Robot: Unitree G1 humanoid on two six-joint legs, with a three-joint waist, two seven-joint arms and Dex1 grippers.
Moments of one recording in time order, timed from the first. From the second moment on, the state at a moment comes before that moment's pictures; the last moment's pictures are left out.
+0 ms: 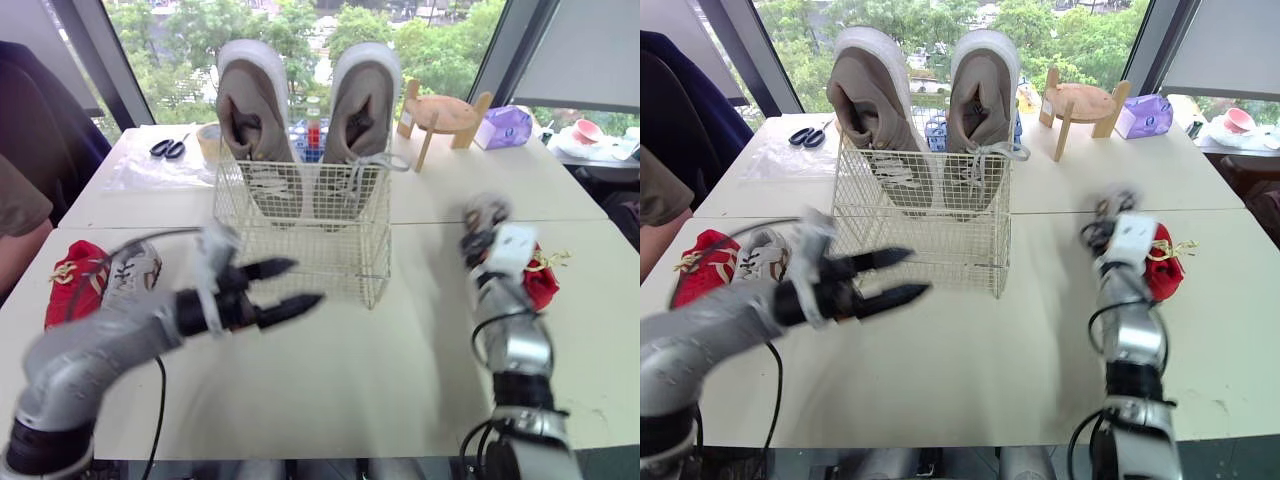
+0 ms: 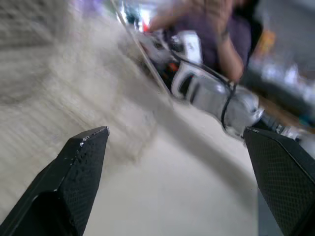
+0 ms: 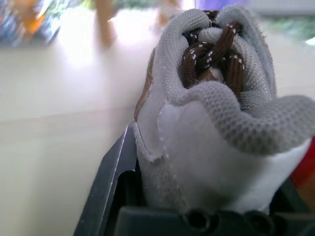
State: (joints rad) left arm -0.34 0.69 0.30 -0.53 -1.33 0.94 -0.42; right arm -0.56 -0.36 -0.38 0.24 0.20 0.22 -0.08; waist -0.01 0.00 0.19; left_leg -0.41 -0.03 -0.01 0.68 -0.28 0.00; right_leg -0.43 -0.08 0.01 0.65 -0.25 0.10
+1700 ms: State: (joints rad) left arm -0.78 0.85 0.38 -0.10 -1.84 0.99 -0.26; right arm -1.08 -0.69 -0.17 -0.02 0.53 0.37 0.93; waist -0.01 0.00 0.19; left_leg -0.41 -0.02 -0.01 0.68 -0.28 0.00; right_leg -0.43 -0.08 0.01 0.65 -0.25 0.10
